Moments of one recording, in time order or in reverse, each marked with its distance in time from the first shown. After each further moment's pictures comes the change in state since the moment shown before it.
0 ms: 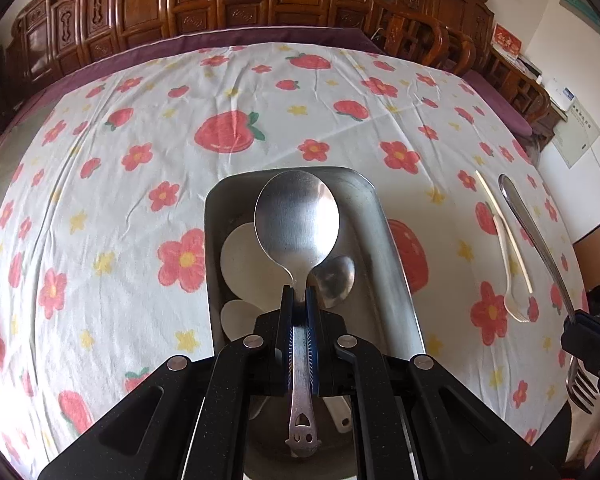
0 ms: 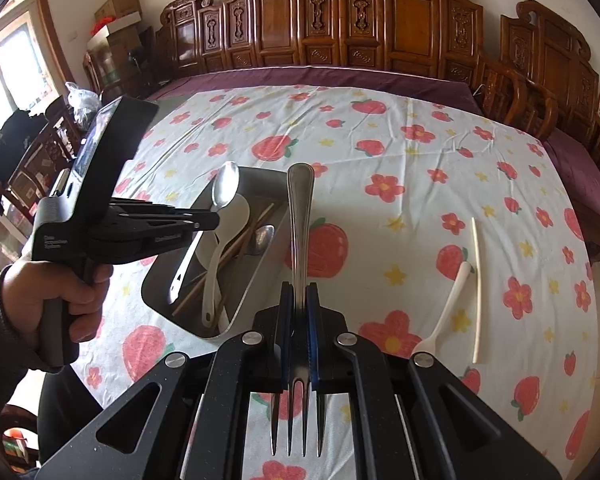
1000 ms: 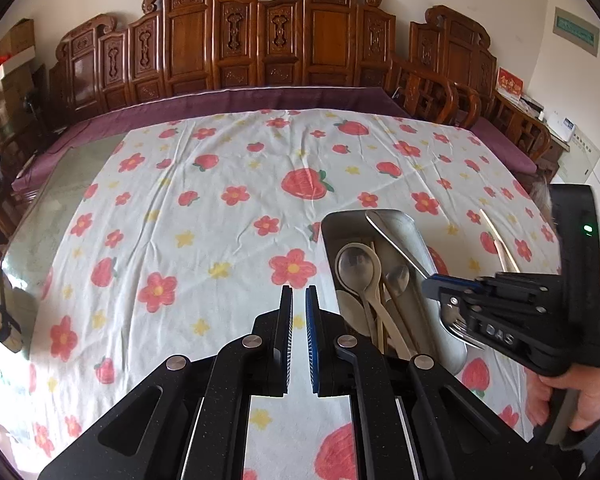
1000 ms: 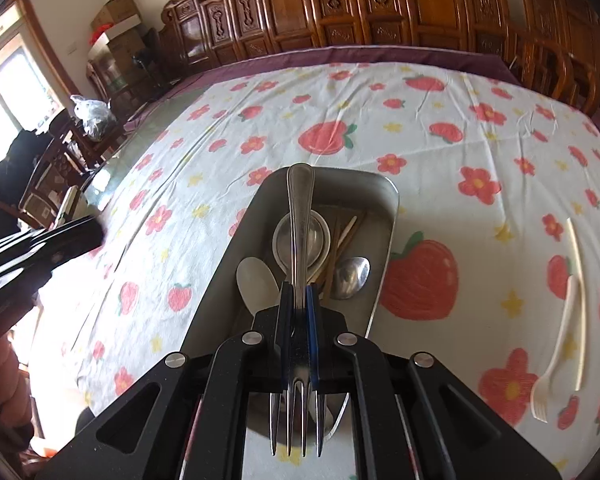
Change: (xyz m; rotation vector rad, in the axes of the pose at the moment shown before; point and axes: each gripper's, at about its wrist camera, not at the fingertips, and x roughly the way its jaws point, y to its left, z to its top) left arm -0.108 0.064 -0.042 -0.020 -0.212 0.074; right arm 0.094 0.054 0.036 0.096 0.049 0.109
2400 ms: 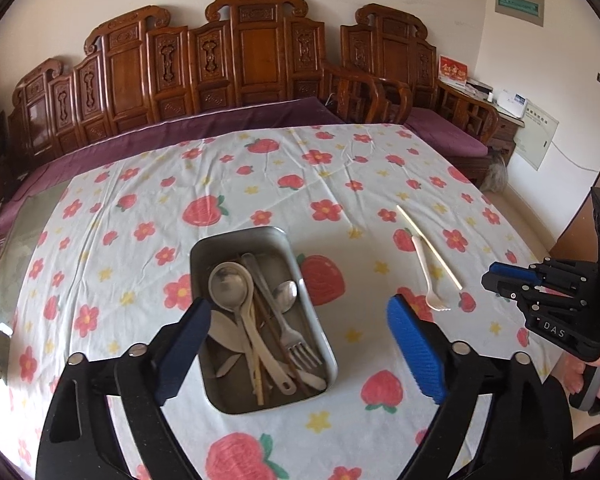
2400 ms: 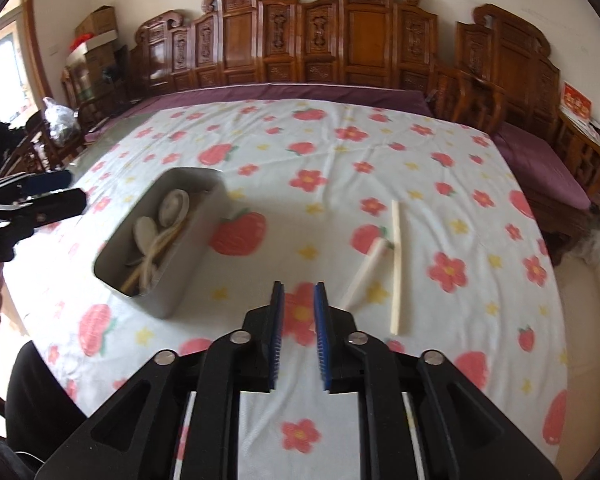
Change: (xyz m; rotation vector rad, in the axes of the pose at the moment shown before) left arm -0.015 -0.130 -0.001 0.144 -0.060 -0.107; right arm -0.147 -0.134 -0.086 -0.041 -0.141 -0.240
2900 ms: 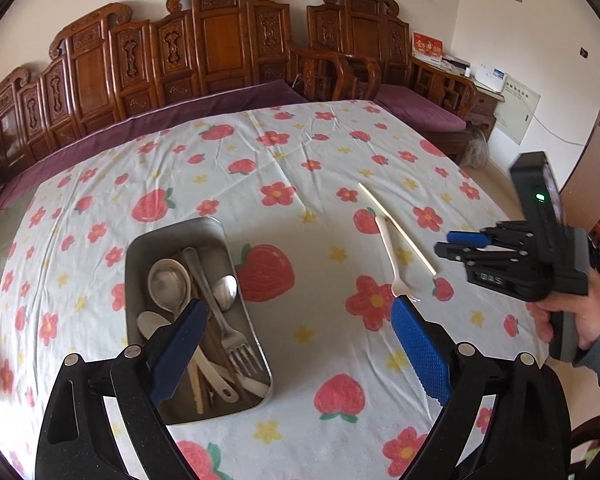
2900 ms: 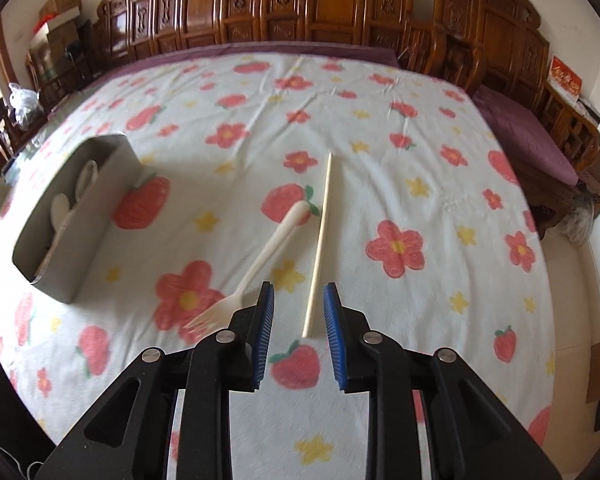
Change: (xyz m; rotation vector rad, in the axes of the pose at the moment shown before) left arm 0.034 -0.049 -0.002 0.064 0.060 -0.060; right arm 0.081 -0.065 0.002 0.010 0.166 -0.061
